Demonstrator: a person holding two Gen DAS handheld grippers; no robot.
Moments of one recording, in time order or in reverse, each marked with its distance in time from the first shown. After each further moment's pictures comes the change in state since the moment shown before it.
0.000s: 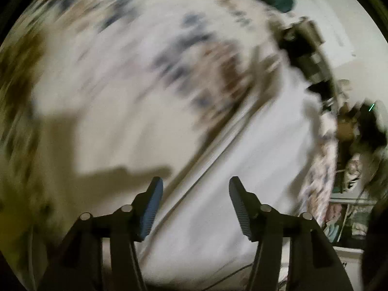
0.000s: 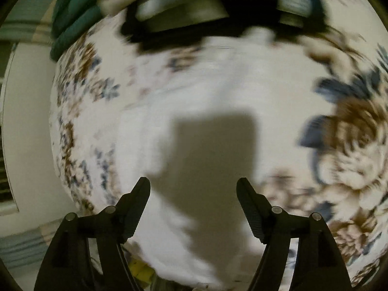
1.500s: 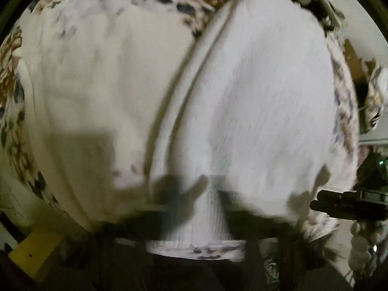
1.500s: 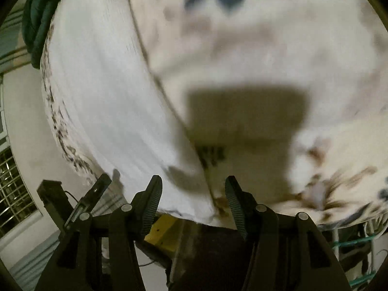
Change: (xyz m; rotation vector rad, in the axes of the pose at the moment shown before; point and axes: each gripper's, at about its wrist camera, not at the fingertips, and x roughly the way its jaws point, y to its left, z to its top) left arm 0.019 0.018 -0.117 0.229 0.194 0.181; right arm 0.102 -0.101 -0.319 0.247 0.213 0.156
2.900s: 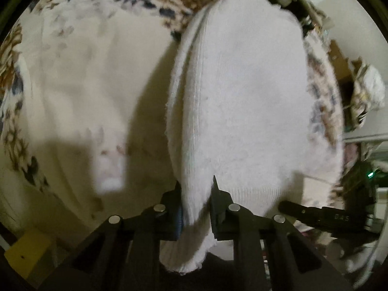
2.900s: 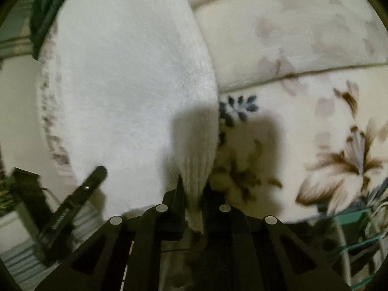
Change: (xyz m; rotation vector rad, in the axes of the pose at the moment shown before) left arm -0.049 0.028 -0.028 0.005 -0.027 -0.146; right arm 0.022 0.042 -0.062 -0.026 -0.148 0.012
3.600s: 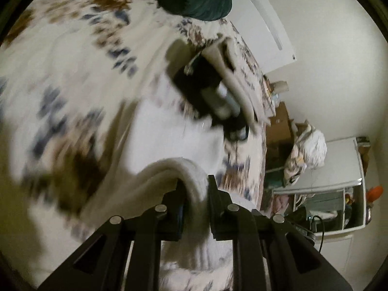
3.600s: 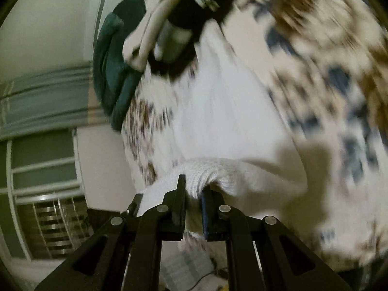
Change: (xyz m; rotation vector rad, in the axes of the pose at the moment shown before) left arm -0.060 -0.074 0.275 -0.138 -0.195 -0.412; right arm -0.178 0.088 0.244 0.137 -0.292 0.425
